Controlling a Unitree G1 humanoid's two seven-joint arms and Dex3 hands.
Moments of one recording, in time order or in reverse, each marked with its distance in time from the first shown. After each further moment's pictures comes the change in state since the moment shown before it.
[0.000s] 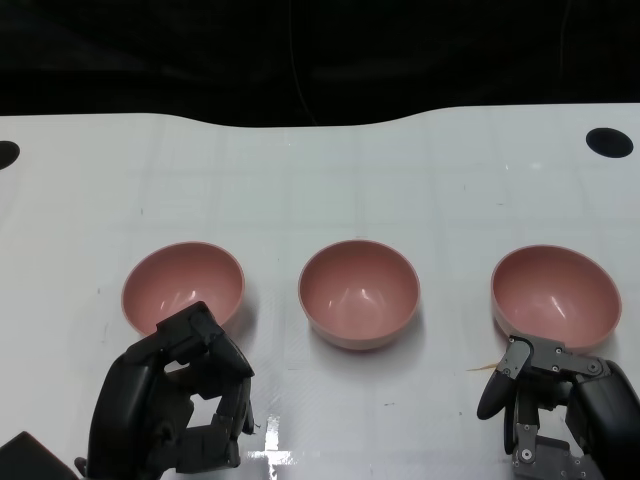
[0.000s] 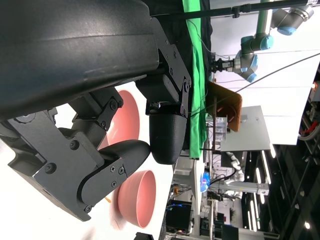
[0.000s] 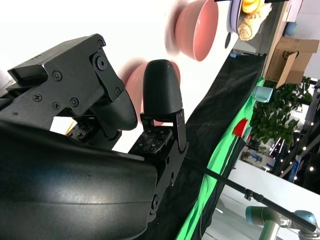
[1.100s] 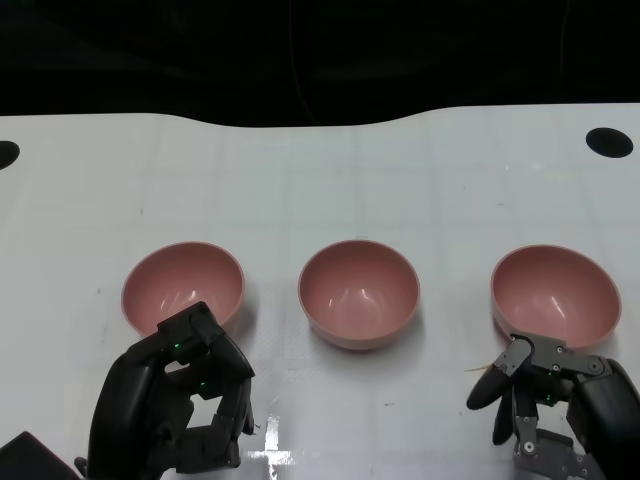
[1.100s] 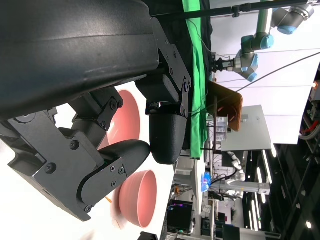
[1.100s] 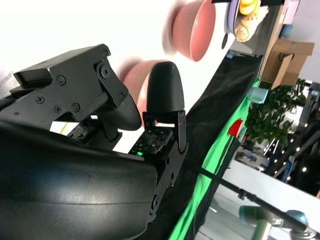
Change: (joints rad) left arm 0.000 0.000 0.001 0.000 0.006 -0.001 0.000; right arm -0.005 -0.015 -0.002 0.004 -0.030 -0.039 -0.008
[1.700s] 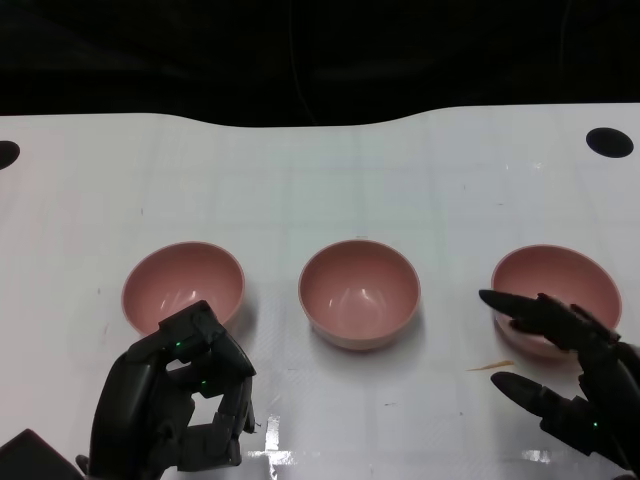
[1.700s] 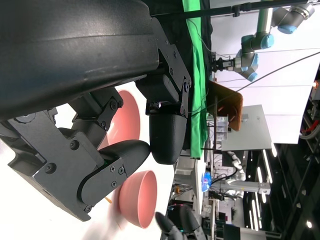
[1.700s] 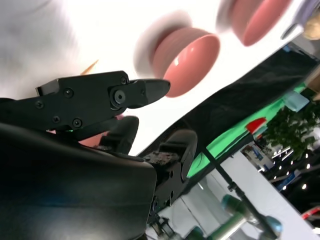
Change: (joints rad) left arm -0.011 -0.001 0.000 0.015 0.003 -0.002 0.000; right arm -0.031 -0.095 -0.042 -0.064 -0.382 0.035 -0.150
